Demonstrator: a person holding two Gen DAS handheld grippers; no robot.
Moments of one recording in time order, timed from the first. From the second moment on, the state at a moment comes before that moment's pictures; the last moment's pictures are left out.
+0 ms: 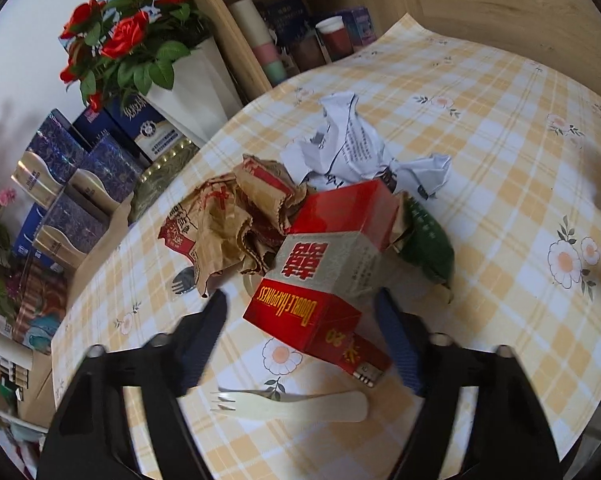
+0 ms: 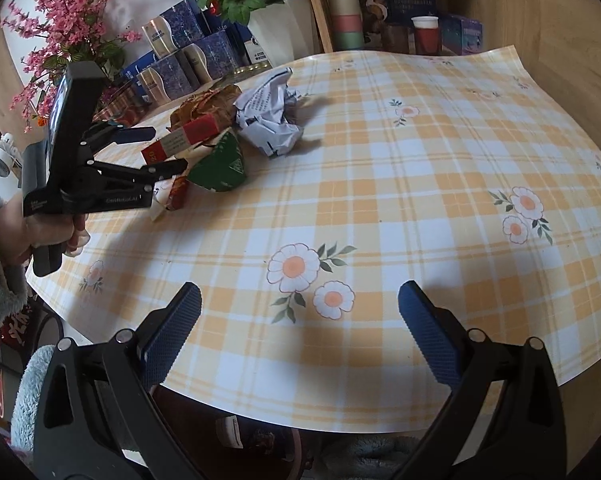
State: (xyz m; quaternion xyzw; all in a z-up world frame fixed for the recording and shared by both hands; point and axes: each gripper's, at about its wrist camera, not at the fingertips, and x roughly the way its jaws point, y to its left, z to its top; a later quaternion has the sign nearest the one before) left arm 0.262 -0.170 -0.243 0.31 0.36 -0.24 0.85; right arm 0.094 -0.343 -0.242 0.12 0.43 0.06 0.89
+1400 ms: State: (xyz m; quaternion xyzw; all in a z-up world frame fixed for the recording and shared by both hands) left arm 0.136 0.055 -0.179 -0.12 0.36 -0.19 0.90; right arm 0.348 -0.309 -0.257 0.10 0.50 0.07 0.86
